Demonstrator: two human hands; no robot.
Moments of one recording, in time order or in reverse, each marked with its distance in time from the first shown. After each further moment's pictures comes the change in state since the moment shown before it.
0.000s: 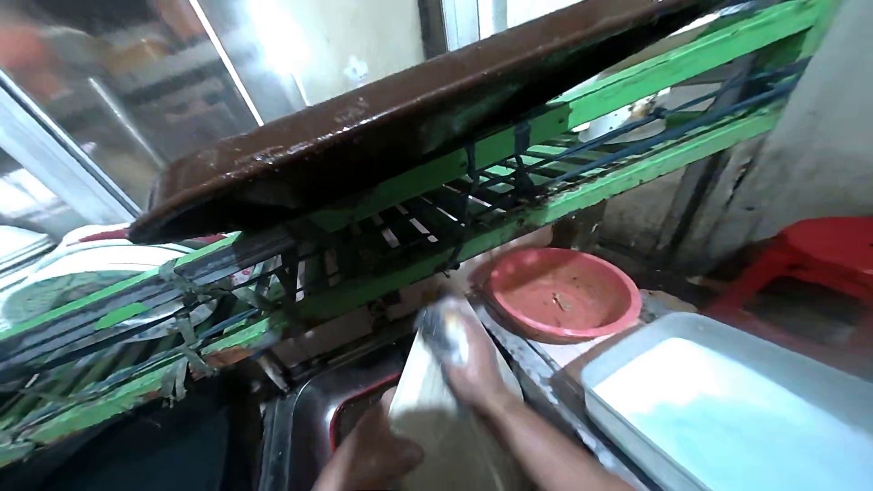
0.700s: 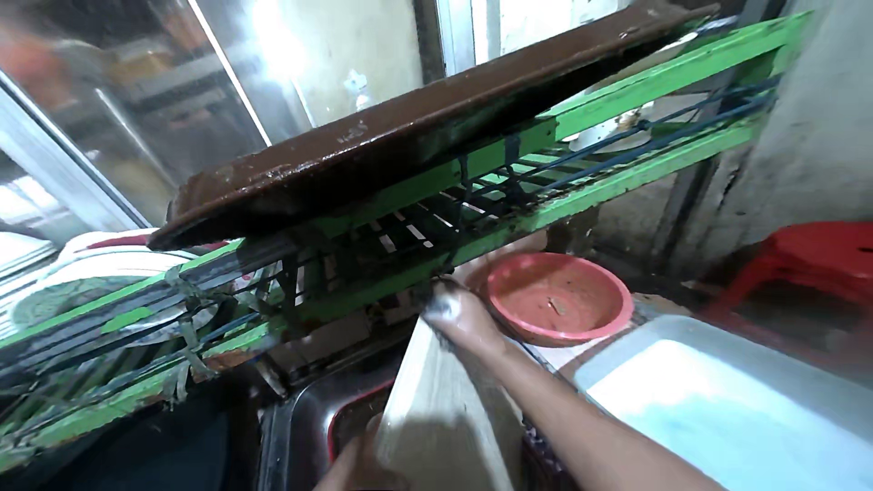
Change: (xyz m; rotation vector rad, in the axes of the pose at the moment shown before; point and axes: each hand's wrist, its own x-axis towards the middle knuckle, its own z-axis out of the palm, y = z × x) left_hand -0.025 -0.009 -0.001 0.072 0.047 -0.026; right_hand 0.063 -0.025 -0.028 -0.093 -0.283 0.209
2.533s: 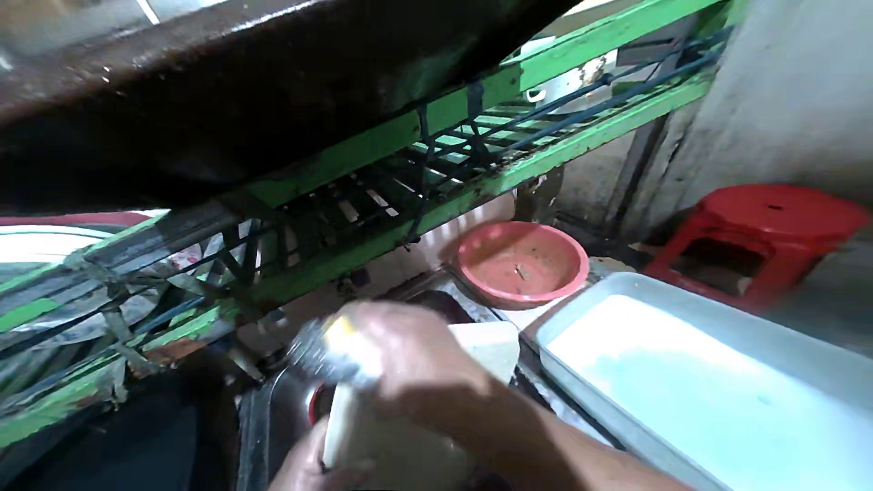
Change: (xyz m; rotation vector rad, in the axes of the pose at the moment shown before) left_hand -0.028 -0.024 -0.010 0.053 0.131 0.104; right_hand -0.084 -0.082 -0.008 -0.122 -0.169 -0.418
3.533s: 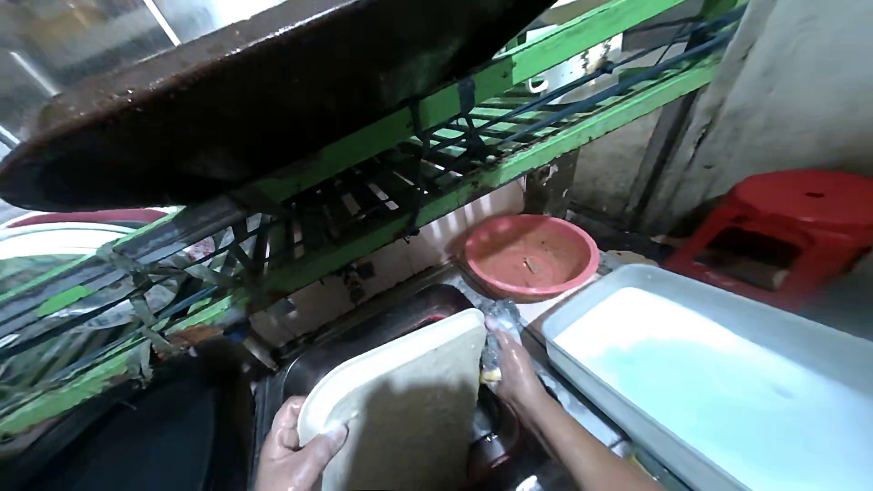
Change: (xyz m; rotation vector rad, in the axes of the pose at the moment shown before) left_hand -0.004 -0.001 0.024 -0.643 0.360 0.301; right_hand -0.077 0.158 0.067 1.129 0.793 0.877
